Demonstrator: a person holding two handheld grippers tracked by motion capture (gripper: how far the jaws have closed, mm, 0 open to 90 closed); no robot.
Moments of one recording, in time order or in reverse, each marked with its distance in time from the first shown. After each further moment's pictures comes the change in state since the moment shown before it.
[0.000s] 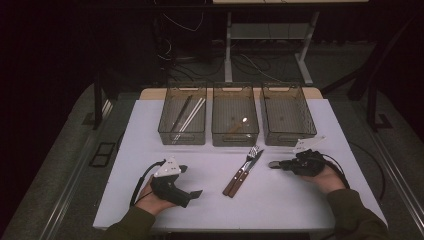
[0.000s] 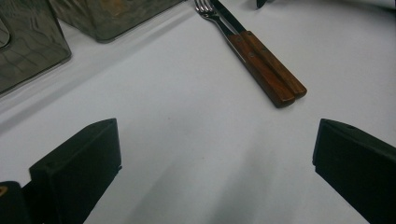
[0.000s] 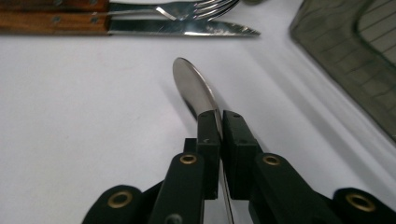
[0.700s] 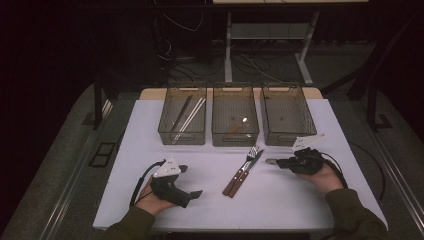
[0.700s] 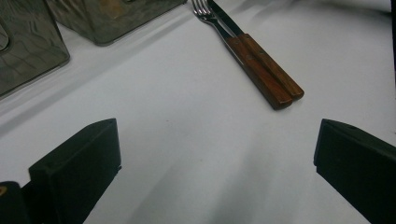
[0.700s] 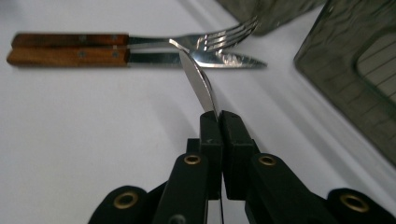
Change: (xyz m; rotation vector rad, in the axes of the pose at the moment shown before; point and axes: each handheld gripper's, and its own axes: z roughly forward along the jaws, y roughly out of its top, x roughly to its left) left arm 0.000 0.000 -0.001 -0.012 -0.004 0.002; right arm 0.006 0.013 -0.006 -0.050 0.019 0.018
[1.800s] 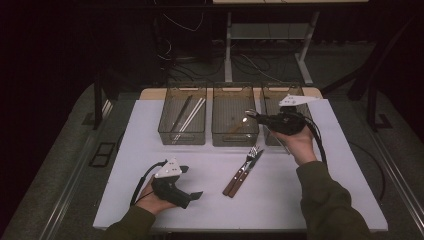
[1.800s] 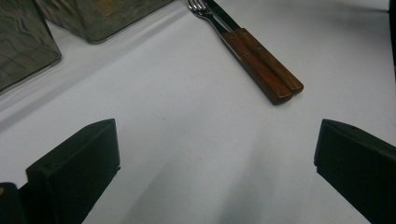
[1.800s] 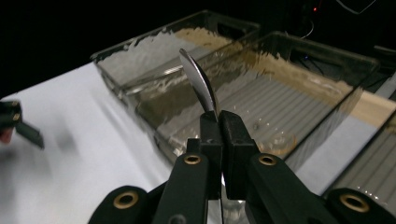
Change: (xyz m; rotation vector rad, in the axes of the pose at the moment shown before) left arm 0.001 -0.002 0.005 0.002 -0.019 0.016; right arm -0.016 0.114 0.000 -0.342 -0.046 0.136
